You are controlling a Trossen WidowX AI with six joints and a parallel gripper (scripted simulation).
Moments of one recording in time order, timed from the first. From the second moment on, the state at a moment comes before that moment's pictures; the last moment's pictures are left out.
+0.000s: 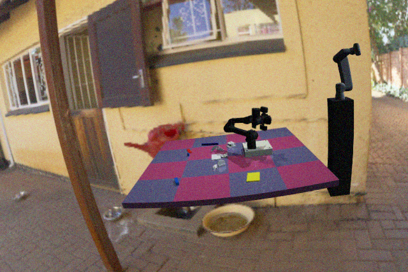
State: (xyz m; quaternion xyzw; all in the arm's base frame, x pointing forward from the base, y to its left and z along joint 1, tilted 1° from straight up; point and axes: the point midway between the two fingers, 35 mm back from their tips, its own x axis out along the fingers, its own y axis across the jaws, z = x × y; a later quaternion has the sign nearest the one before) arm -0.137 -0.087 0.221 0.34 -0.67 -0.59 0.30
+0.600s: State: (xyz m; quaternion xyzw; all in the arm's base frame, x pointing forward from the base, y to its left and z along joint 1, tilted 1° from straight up) arm -0.174 -0.021 0.238 0.21 -0.72 -0.65 0.16
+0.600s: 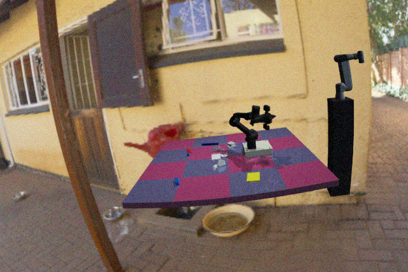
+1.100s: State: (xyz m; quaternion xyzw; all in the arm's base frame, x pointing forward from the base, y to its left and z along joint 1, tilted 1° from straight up) arm -0.184 0.068 0.243 0.08 -0.74 -0.67 -0.02
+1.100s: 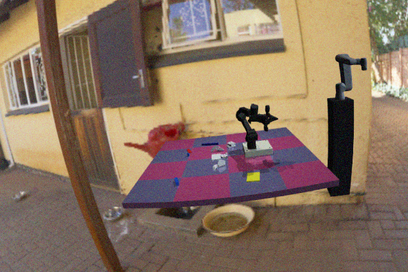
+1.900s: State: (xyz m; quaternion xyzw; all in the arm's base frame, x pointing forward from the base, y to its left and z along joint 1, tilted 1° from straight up) arm -0.122 0.194 0.240 -0.06 -0.68 -0.66 -0.29
